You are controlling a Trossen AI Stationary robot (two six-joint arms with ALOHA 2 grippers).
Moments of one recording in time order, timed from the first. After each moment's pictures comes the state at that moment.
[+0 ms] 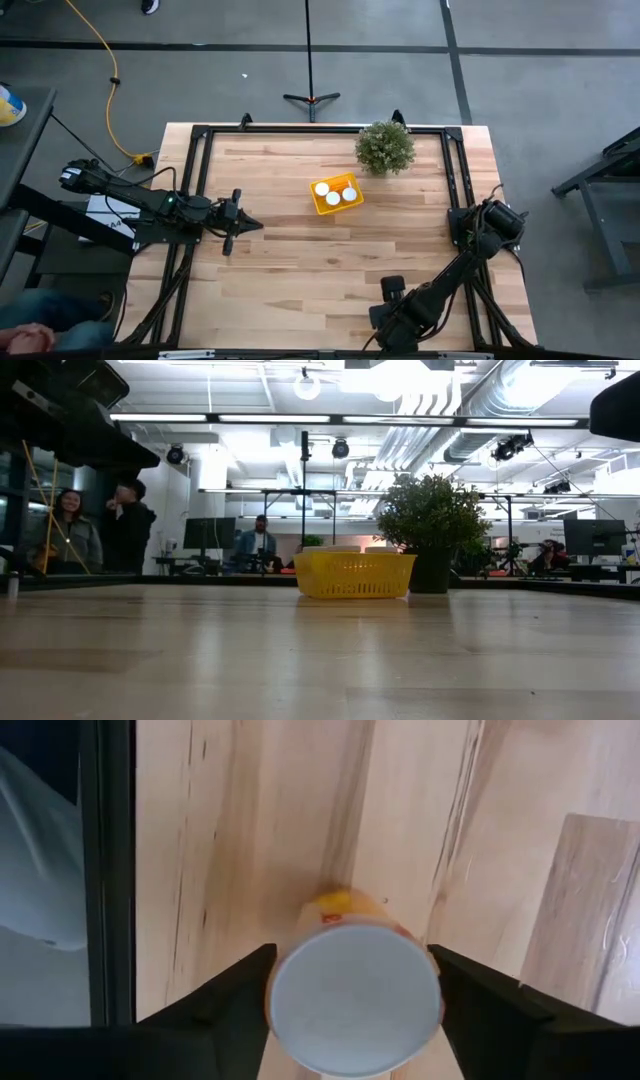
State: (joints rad) left arm -0.28 0.52 0.18 0.03 -0.23 -0.16; right arm 0.79 1.95 1.42 -0.91 0.06 0.68
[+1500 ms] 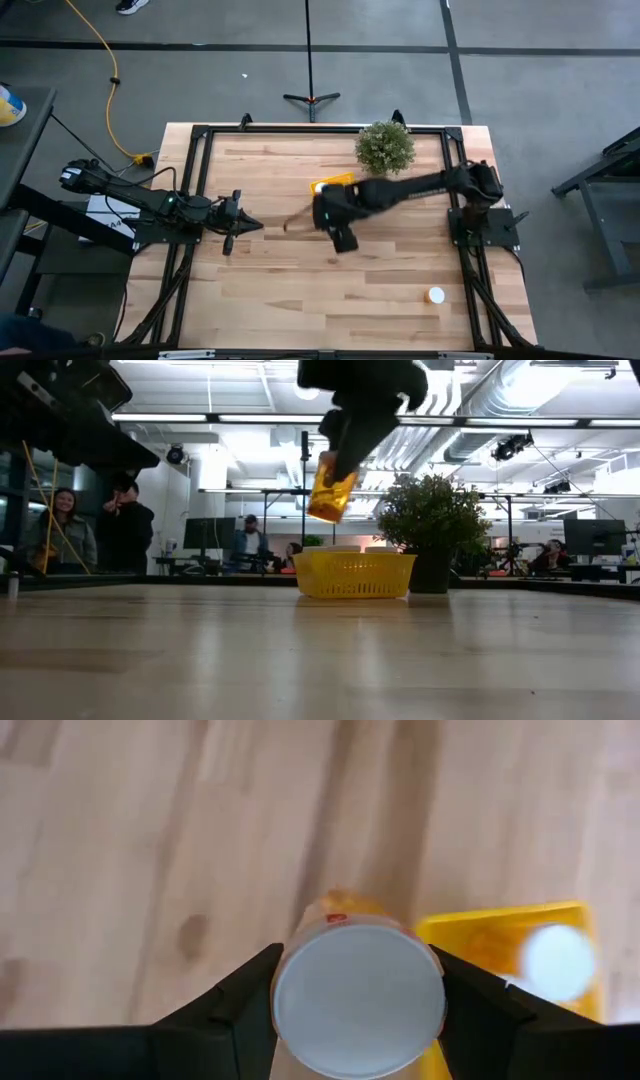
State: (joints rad) left arm -0.28 0.52 0.18 0.03 -0.23 -0.27; right arm 0.09 1.89 1.61 -0.84 0.05 -0.15
